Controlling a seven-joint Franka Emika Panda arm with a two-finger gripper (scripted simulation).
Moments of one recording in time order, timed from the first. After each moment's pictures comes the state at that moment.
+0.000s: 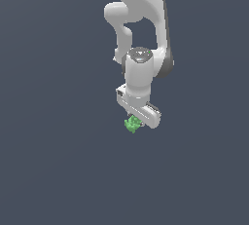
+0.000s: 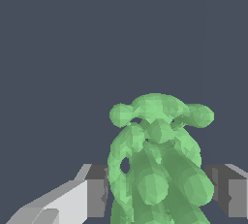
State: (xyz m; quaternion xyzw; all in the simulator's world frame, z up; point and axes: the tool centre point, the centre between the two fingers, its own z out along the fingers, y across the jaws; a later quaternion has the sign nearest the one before) arm 0.027 0.050 0.130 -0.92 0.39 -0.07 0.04
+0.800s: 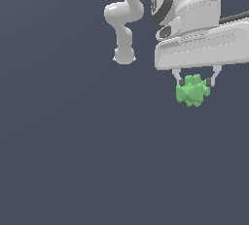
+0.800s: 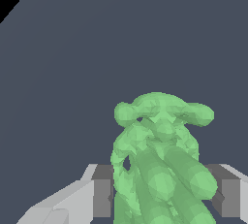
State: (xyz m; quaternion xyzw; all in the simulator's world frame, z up) arm 0.068 0.178 0.382 -0.89 0.33 -0.28 0.17
